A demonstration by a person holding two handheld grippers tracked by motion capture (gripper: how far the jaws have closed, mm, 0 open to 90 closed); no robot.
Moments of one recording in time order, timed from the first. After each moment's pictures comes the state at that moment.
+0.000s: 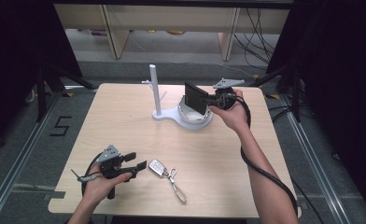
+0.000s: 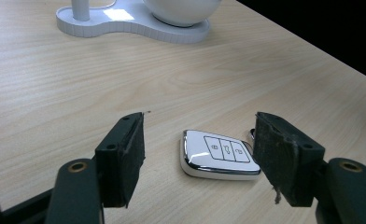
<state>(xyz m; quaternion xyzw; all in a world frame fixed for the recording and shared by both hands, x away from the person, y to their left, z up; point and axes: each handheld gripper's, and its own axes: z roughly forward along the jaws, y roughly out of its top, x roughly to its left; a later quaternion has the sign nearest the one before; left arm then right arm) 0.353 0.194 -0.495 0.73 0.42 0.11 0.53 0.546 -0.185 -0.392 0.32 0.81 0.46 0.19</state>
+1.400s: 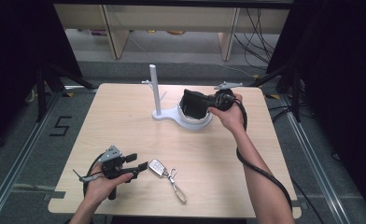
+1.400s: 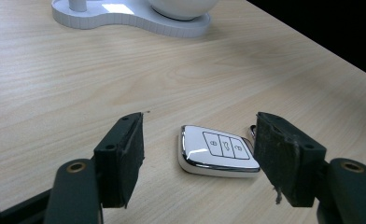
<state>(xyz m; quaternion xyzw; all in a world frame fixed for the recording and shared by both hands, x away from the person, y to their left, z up) 0.354 0.191 -0.499 0.73 0.42 0.10 0.53 0.565 -0.190 -0.421 0.40 0.78 0.43 0.19</state>
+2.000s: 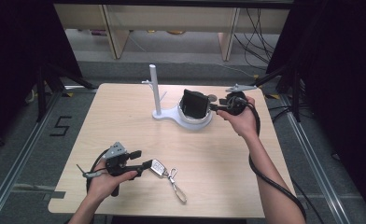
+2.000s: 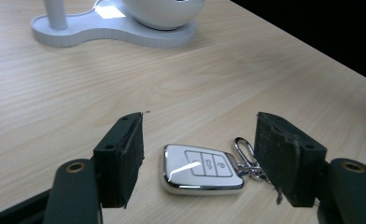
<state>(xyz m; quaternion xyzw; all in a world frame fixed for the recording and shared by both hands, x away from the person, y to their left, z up) 0.360 0.173 -0.481 0.75 0.39 0.10 0.52 0.528 -0.220 -0.400 0.42 0.77 0.43 0.19</state>
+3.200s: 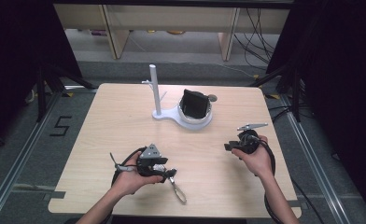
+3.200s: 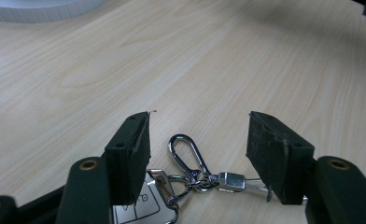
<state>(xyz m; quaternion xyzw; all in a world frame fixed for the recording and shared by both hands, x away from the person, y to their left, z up) 0.369 0.098 -0.483 0.85 0.30 0.06 0.44 0.435 -0.260 -0.465 0.50 0.80 0.33 0.09</state>
